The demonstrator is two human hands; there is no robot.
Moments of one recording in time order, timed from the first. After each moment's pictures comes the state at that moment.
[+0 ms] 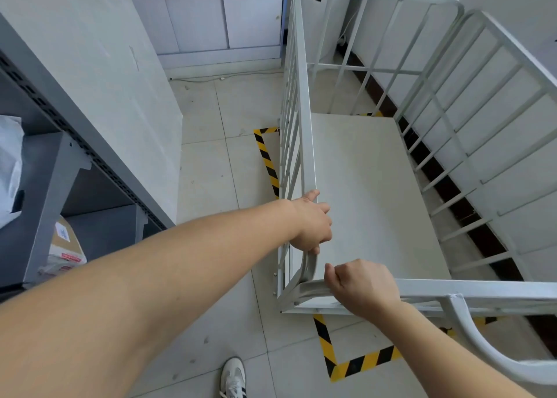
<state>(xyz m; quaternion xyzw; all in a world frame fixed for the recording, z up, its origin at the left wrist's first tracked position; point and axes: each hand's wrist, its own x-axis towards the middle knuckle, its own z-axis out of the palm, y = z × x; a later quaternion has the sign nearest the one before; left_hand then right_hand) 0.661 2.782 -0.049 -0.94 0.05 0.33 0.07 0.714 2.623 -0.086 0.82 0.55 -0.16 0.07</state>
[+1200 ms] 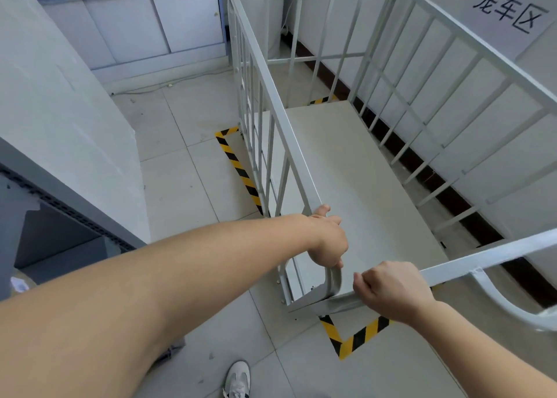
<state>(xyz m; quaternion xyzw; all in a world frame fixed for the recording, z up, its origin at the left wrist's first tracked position) 0.683 2.733 -0.064 -0.92 0.09 0.37 0.02 0.722 2.566 -0.085 0.85 0.50 -0.13 0.12</state>
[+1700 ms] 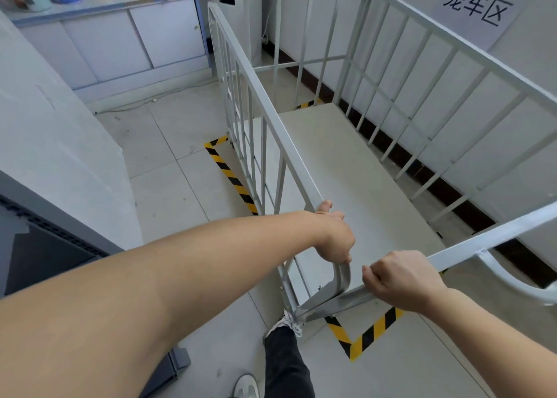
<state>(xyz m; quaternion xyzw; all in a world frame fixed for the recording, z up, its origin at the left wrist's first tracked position) 0.680 2.728 -0.062 -0.93 0.09 0.36 0.04 0.721 2.563 -0.092 0.86 0.50 -0.10 0.11</state>
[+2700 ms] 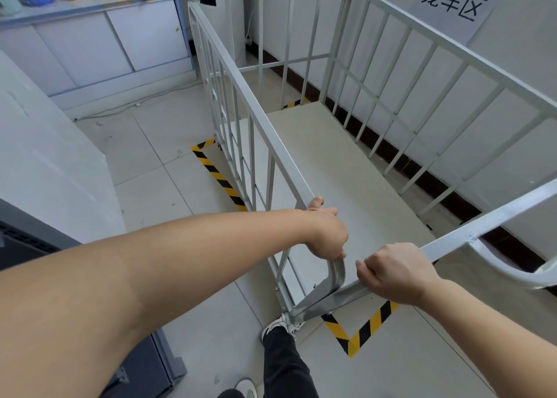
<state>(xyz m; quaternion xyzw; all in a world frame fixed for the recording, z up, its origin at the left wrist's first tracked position) 0.679 2.730 -0.065 -0.93 0.10 0.34 0.03 0.718 2.563 -0.089 0.85 0.50 -0.11 0.11</state>
